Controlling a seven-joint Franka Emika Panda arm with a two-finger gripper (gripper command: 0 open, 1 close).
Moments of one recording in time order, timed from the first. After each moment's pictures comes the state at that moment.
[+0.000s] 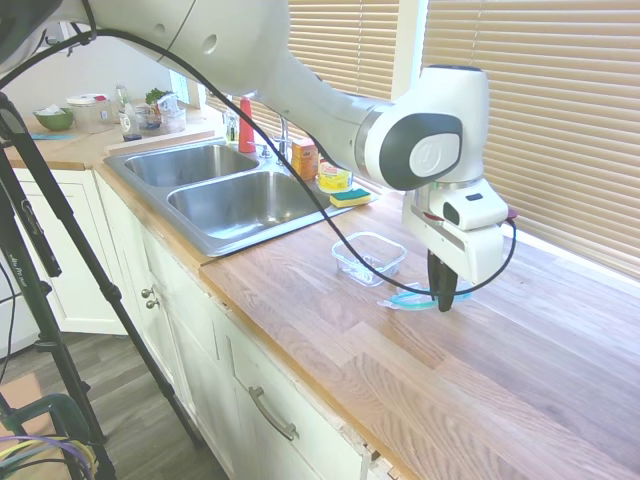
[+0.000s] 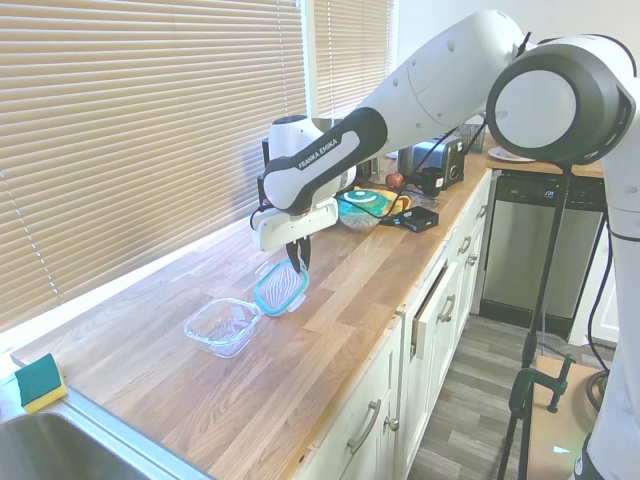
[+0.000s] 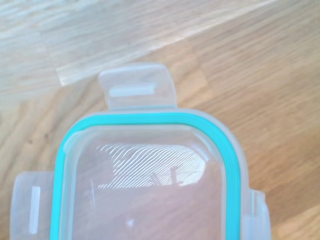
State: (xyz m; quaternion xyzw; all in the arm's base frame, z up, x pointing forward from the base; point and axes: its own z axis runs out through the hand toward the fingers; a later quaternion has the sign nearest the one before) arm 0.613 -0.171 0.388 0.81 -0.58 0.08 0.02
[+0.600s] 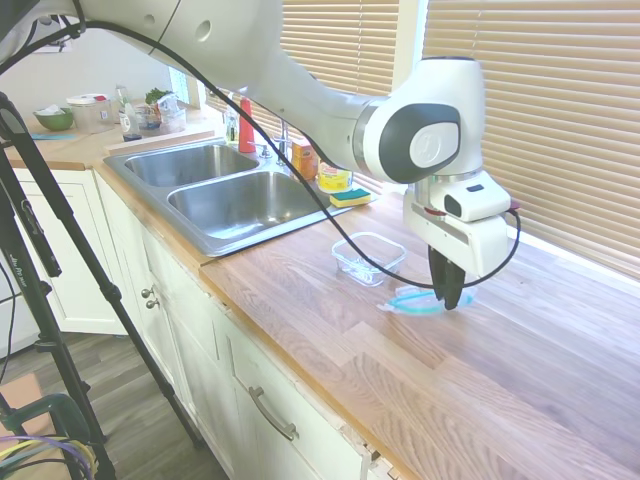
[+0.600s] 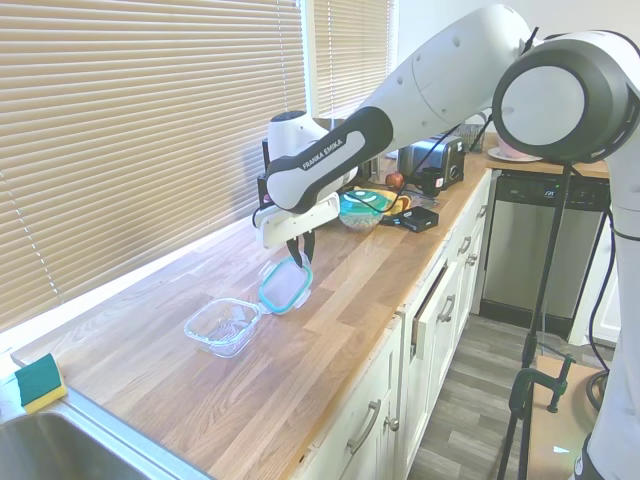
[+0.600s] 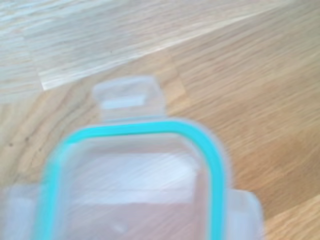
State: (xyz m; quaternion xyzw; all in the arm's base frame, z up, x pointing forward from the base) arm 0.610 -0.171 0.391 0.81 -0.58 0.09 0.04
